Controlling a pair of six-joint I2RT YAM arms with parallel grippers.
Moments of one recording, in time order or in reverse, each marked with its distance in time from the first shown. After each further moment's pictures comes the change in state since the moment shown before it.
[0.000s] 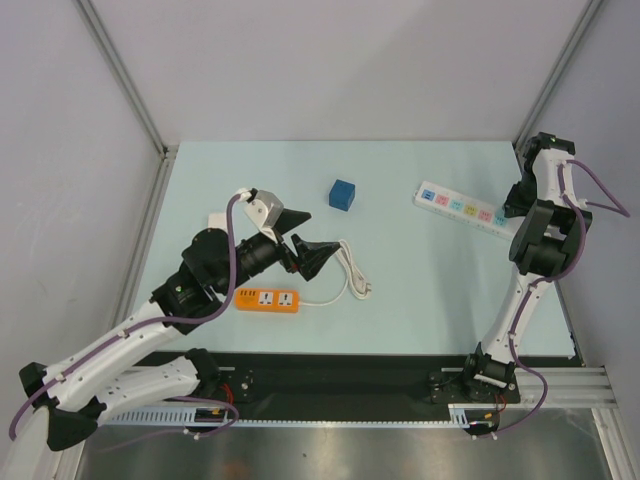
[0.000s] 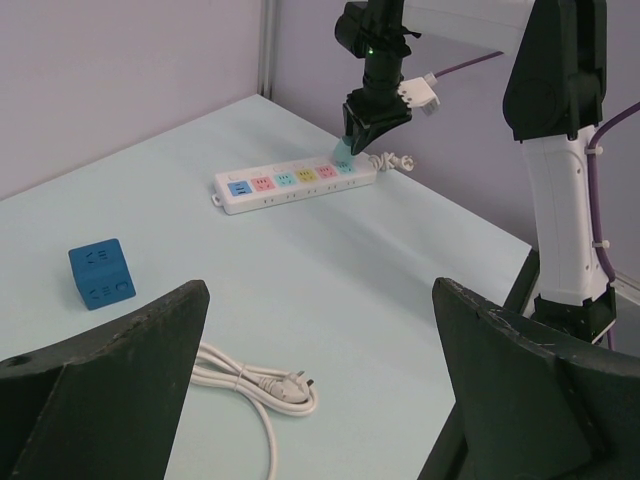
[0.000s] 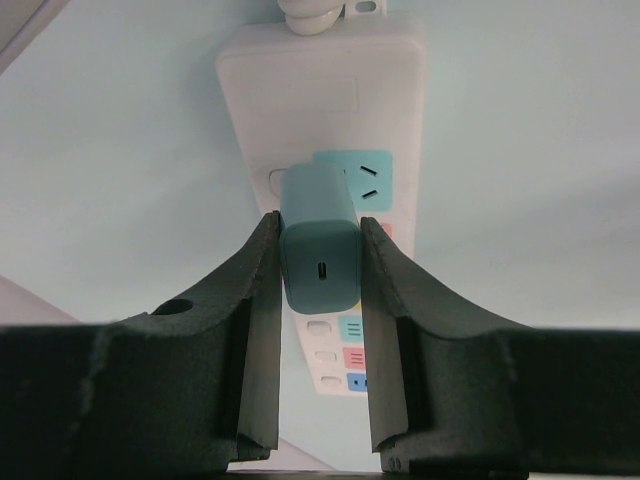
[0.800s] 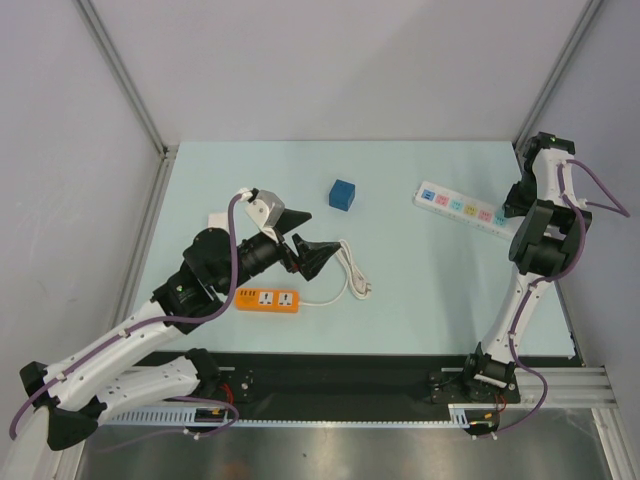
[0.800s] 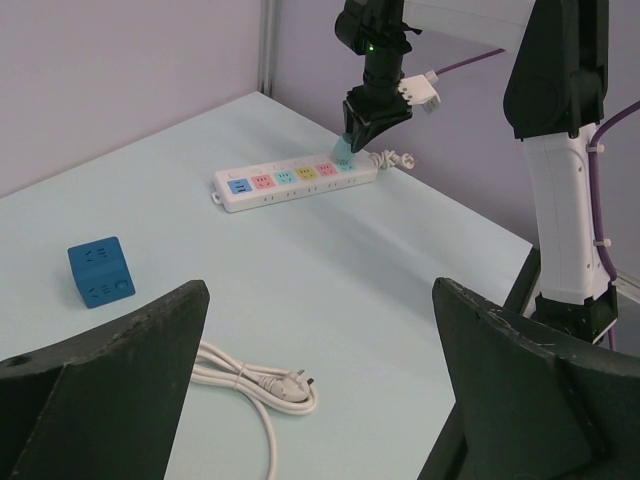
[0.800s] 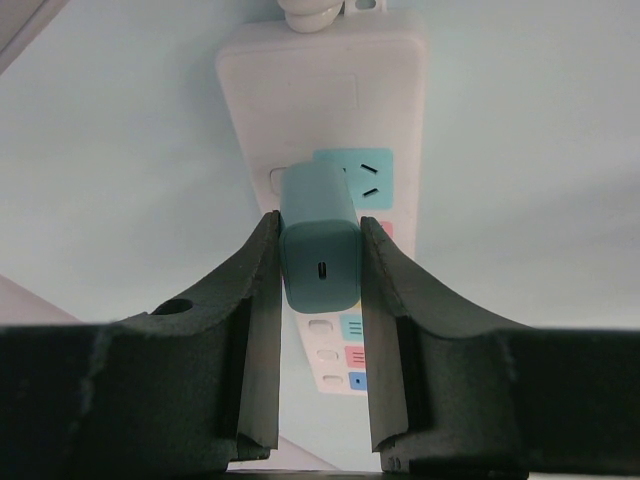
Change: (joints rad) left arm 0.000 0.003 0.000 0.000 0.000 0.000; right arm 0.001 0.003 0.008 -0.006 -0.002 0.006
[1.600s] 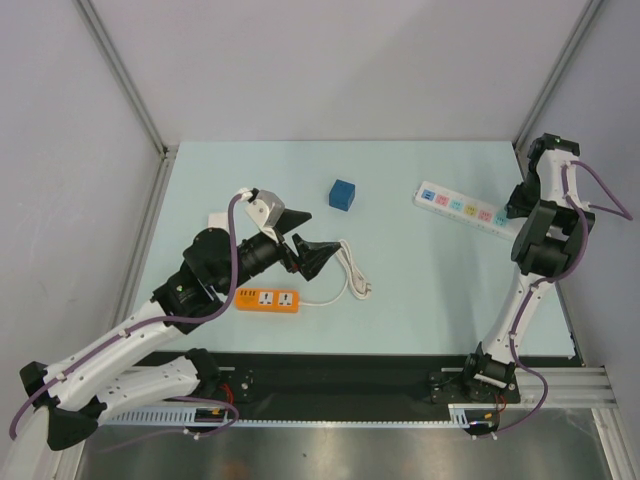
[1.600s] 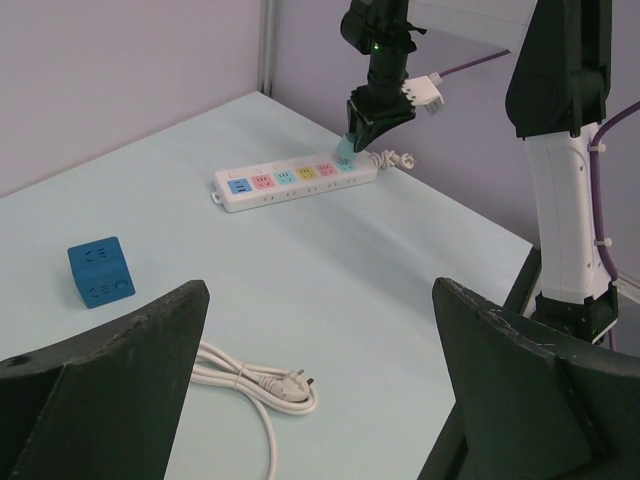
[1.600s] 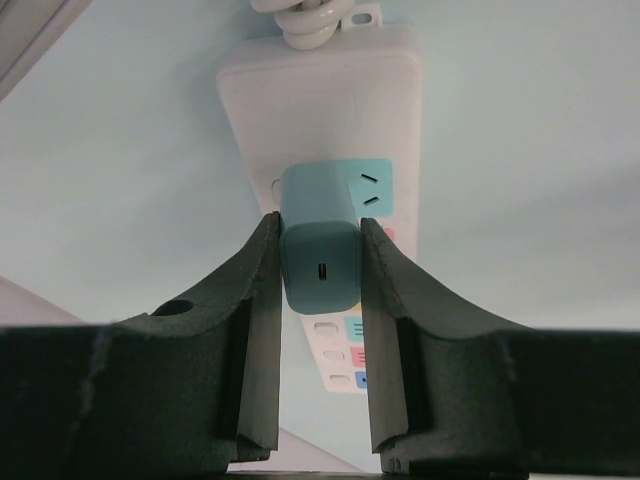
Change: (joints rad) left arm 0.000 0.000 0.000 0.000 0.000 0.000; right arm -0.017 0.000 -0.002 -0.002 -0.023 0.002
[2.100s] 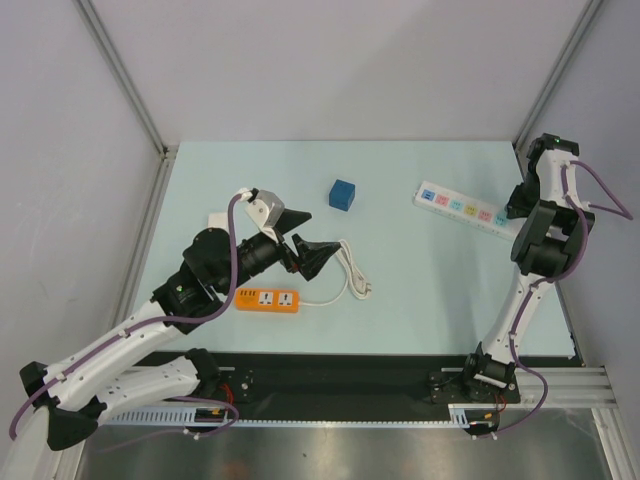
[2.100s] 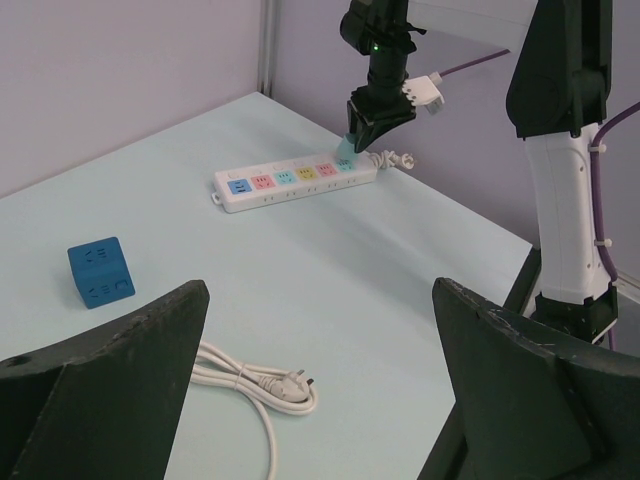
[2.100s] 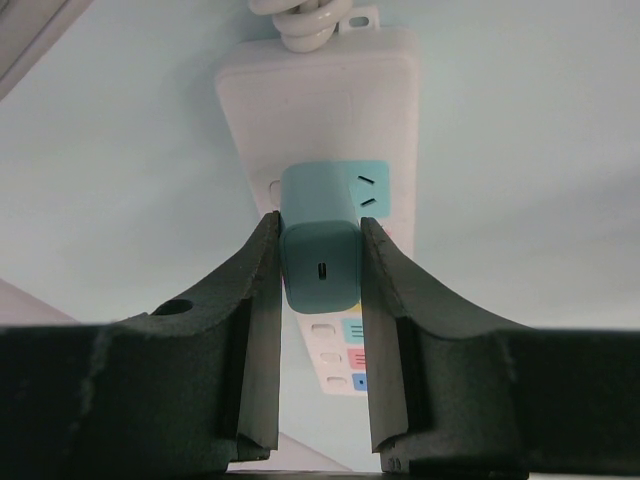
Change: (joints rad) left arm 0.000 -0.001 0.000 0.000 0.000 0.000; right arm -0.002 -0.009 -0.010 -0.005 0.011 0.000
